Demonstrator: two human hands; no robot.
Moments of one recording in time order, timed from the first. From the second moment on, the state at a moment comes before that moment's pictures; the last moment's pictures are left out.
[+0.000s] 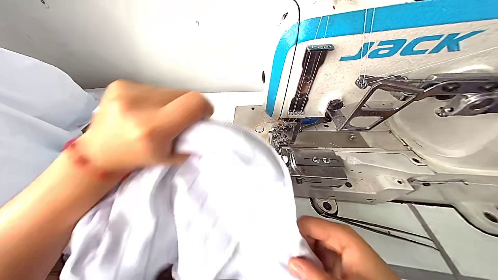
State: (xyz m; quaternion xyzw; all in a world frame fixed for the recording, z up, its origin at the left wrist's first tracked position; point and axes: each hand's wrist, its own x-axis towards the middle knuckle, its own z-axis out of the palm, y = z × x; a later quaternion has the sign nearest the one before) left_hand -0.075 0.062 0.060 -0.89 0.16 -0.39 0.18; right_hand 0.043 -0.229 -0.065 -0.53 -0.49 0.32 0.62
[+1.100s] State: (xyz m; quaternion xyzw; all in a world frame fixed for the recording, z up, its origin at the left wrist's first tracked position) left_hand -0.145 -0.081 -0.121 -0.55 -0.10 -0.55 -0.62; right_hand 0.018 -0.223 -0.143 -0.66 -0.48 -0.03 0.58
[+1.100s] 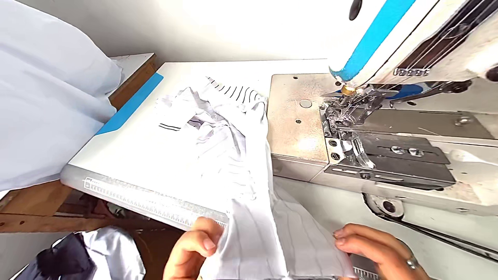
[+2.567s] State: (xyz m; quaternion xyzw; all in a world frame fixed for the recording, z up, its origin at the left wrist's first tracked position) left_hand -0.042 -0.034 -0.053 -0.84 -0.08 -0.52 -0.12; right_hand 0.000 -0.203 -0.116 -0.57 -0.37 0.17 0.72
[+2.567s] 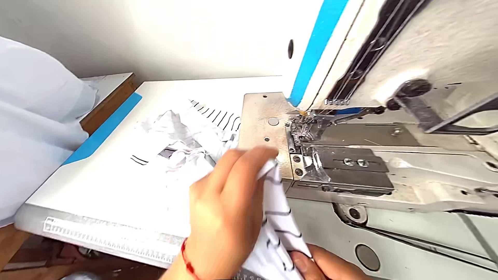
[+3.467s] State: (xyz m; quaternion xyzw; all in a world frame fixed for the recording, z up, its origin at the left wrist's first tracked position) left_hand -0.143 -0.066 -0.085 -0.90 -0.07 -0.19 -0.38; right_hand 0.008 -0.213 -0.111 -0.54 -0.51 0.17 0.65
